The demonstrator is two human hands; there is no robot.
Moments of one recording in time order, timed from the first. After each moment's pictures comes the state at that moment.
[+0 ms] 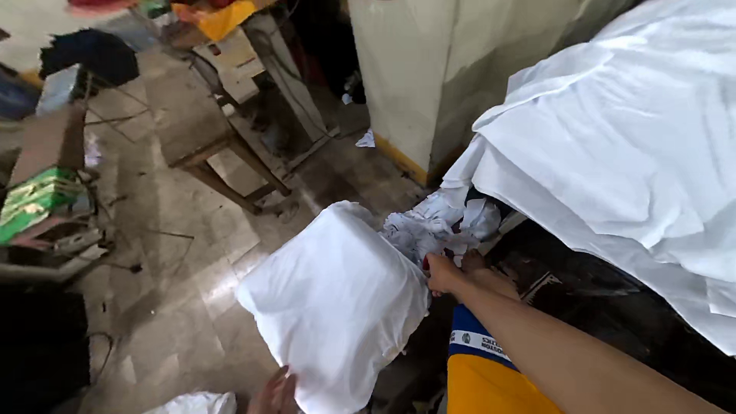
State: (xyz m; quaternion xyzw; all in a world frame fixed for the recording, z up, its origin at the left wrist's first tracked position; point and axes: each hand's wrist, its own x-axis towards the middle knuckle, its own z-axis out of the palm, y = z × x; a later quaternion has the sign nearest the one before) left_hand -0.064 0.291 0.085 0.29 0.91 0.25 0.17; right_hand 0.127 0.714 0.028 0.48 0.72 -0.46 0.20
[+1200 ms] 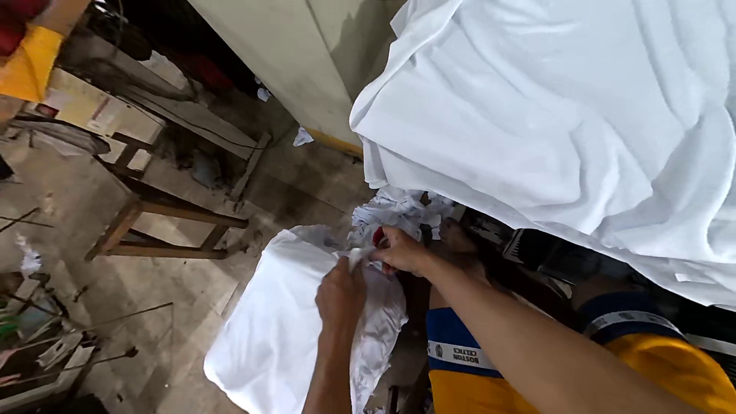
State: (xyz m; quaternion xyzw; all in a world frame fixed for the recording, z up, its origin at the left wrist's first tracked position) left_hand 0.010 0.663 0.120 0.48 0.86 0.02 0.18; right_hand 0.141 0.772 0.072 0.43 0.53 -0.73 -0.06
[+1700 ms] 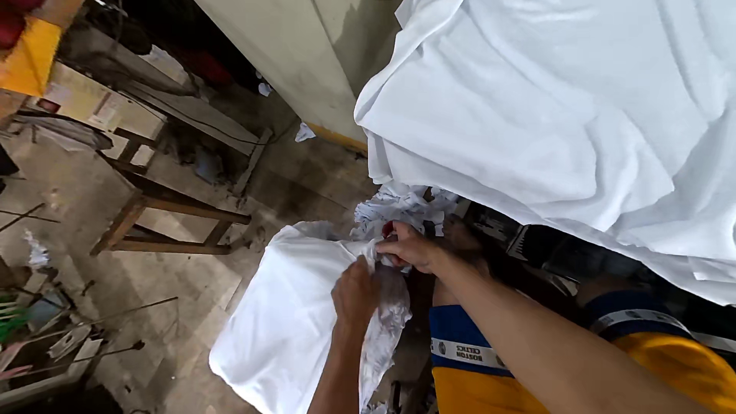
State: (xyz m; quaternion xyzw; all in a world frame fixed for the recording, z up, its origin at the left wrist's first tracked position) left_hand 0.016 0.663 0.106 0.50 0.84 -0.04 0.23; right_hand 0.146 0.771 0.058 0.43 0.44 -0.78 -0.11
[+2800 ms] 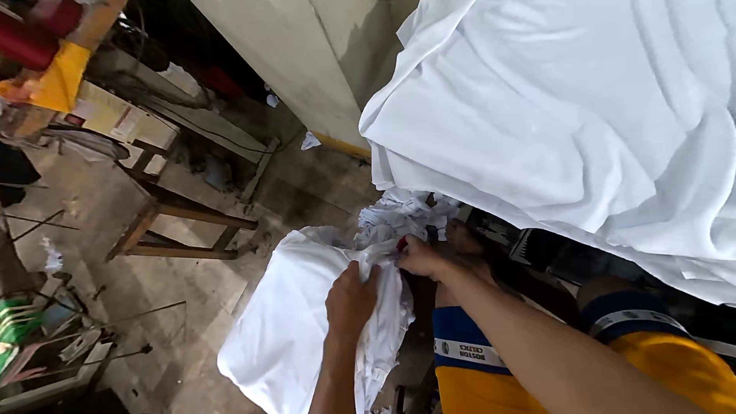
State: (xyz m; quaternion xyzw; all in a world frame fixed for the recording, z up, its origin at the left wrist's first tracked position) left_hand 0.003 0.654 0.114 0.48 0.84 -0.01 0.24; right_hand 0.158 0.765 0.046 0.48 0.58 -0.66 0.01
